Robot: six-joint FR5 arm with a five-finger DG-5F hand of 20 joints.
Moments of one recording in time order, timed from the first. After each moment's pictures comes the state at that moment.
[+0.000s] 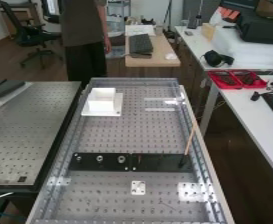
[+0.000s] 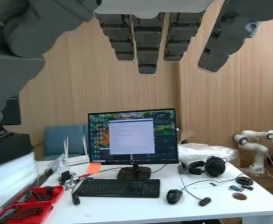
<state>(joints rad) 1.57 -1.56 -1.60 -3.12 -1.56 -0.71</state>
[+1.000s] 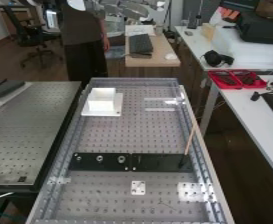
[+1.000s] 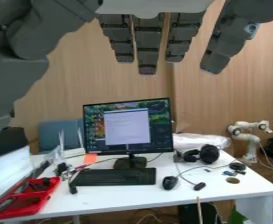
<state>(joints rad) 1.58 -1.54 -1.69 -3.08 -1.53 -0.69</state>
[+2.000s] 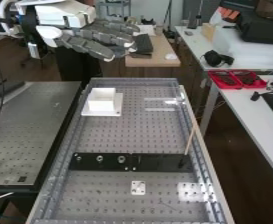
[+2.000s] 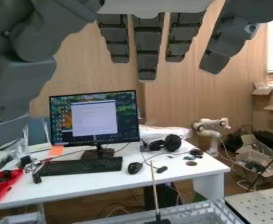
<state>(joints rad) 1.59 -1.44 -1.94 -2.92 -1.36 -0.71</state>
